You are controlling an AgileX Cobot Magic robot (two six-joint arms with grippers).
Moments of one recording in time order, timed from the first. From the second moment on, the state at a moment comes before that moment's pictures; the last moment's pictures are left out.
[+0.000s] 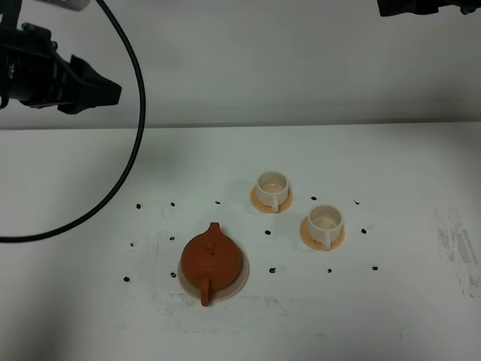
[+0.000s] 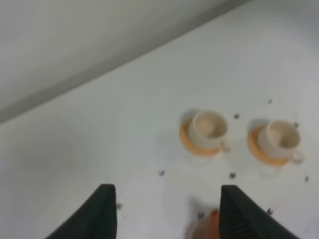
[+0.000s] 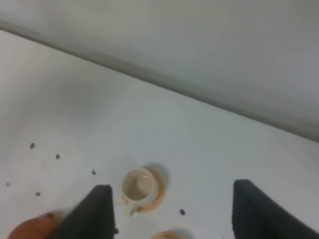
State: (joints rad) left arm -0.05 1.61 -1.48 -0.63 0.79 0.78; right arm 0.06 1.76 -2.02 0.42 1.14 -0.43
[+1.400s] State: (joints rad) left arm -0.05 1.32 -1.06 -0.48 0.51 0.77; right arm 0.06 0.80 -1.13 0.47 0.79 -0.49
